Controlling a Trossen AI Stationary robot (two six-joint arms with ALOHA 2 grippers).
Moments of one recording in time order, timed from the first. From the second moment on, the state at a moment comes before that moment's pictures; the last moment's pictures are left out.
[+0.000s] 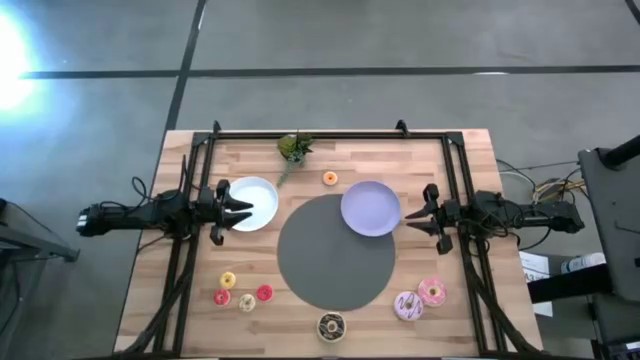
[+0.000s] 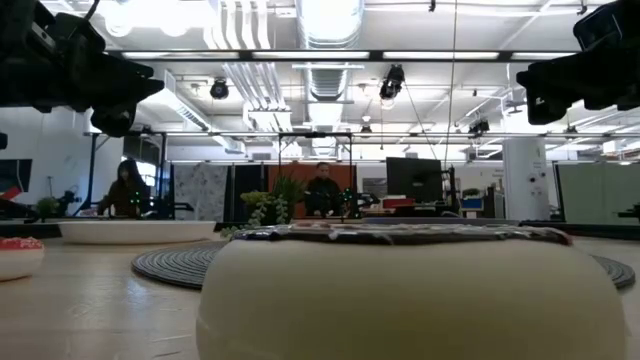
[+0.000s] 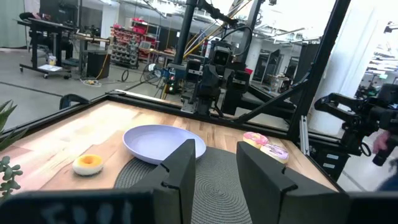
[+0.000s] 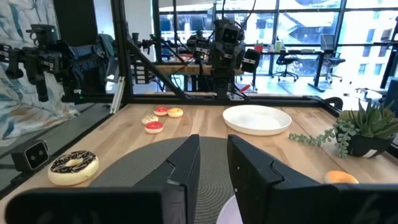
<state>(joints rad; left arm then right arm) 0.00 0.04 0.01 0.06 -0.05 -0.22 0.04 0.00 0.01 0.02 -0.06 0.05</state>
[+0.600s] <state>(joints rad) 0.00 0.04 0.01 0.05 -0.05 -0.22 0.04 0.04 0.01 0.16 0.22 1.24</state>
